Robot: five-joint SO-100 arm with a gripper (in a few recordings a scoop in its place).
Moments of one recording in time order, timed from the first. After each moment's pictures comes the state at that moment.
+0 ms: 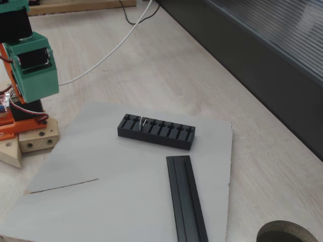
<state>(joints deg) 24.3 131.0 100.9 114.0 96.4</state>
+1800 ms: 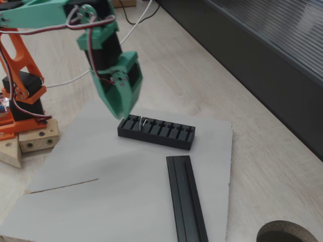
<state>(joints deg) -13.4 95.5 86.9 84.6 96.6</state>
